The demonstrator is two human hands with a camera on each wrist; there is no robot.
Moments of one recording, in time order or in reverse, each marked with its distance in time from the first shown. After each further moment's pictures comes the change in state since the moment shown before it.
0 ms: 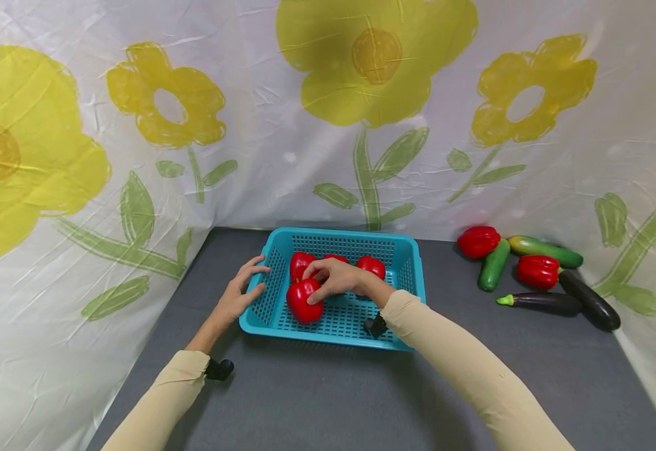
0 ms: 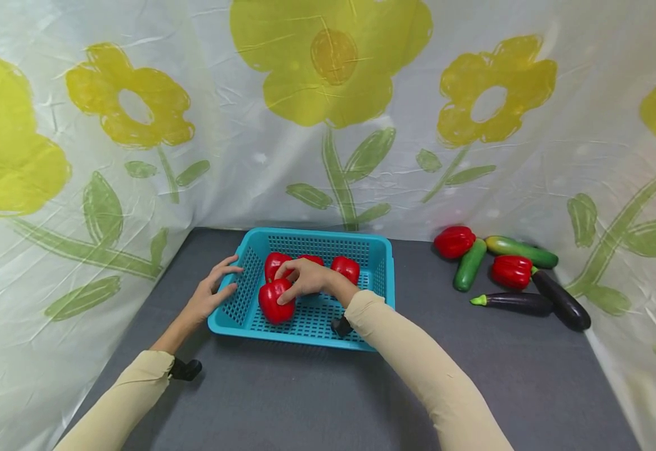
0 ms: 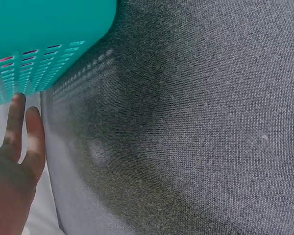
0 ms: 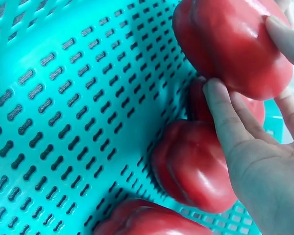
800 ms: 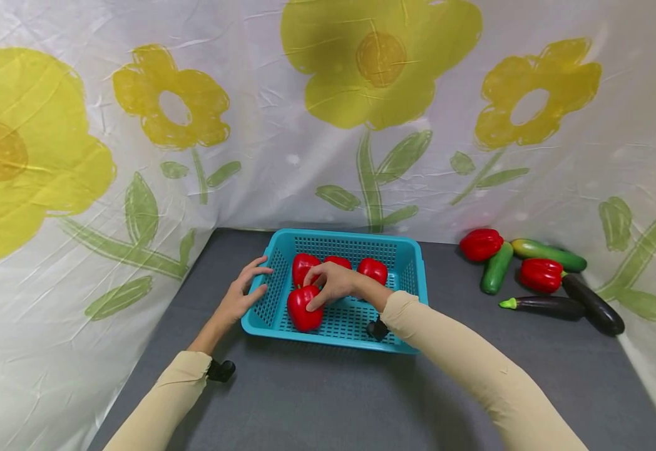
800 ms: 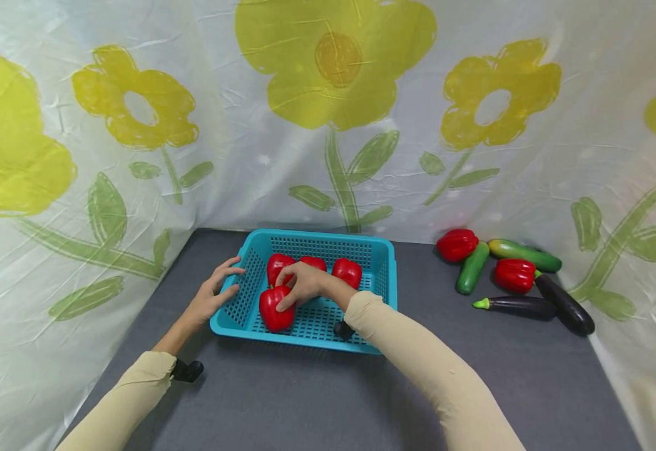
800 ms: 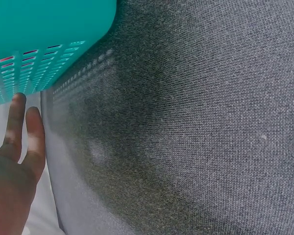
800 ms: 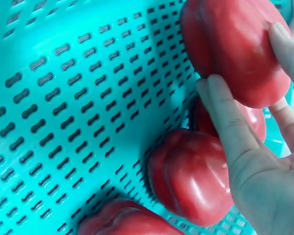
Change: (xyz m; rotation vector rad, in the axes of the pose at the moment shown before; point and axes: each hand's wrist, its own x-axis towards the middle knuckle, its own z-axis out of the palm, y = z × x) left_hand 0.000 0.002 0.000 -0.008 -0.008 0.013; right_hand 0.000 -0.009 0.007 -0.060 -0.016 0.036
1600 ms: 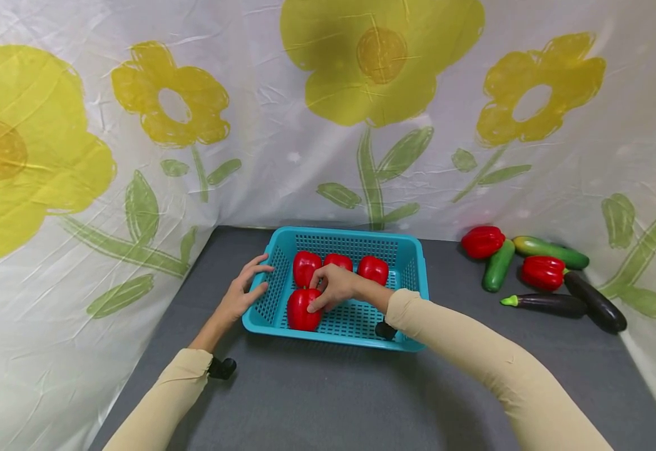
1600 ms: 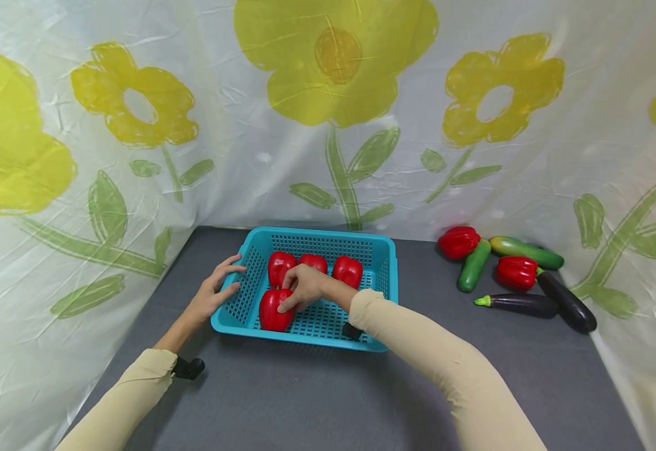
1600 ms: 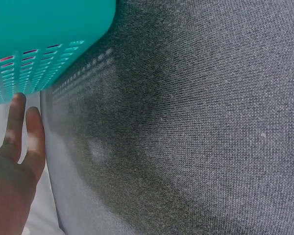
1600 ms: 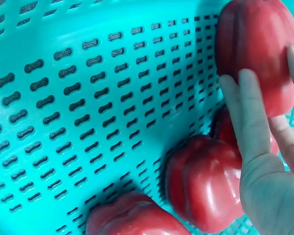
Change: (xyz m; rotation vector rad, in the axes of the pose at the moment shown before) left_hand -0.001 0.003 -0.001 0.000 -0.002 -0.024; right_hand -0.001 0.009 0.008 0.044 0.002 0.030
